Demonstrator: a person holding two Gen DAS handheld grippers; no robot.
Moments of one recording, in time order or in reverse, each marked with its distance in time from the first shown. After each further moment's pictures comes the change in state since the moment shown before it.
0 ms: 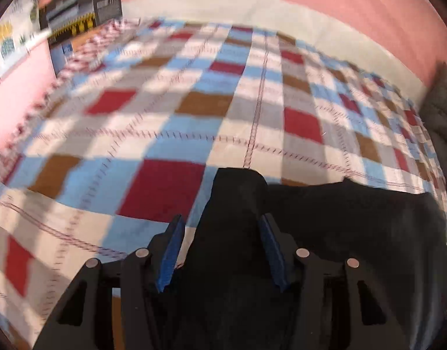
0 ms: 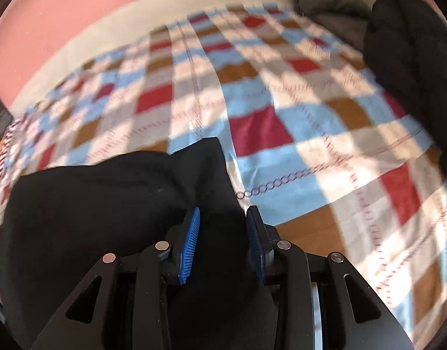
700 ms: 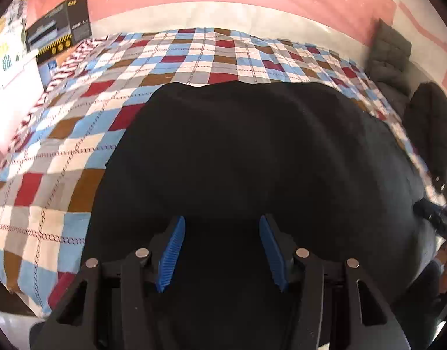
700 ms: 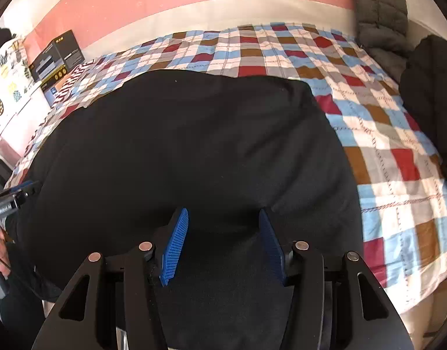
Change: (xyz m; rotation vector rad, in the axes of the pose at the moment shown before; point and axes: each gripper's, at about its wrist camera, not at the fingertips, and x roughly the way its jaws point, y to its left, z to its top) left arm -0.109 -0.047 -0.131 0.149 0.009 -0.116; right arm -0.096 0.063 -0.120 -0.277 0.004 0.155
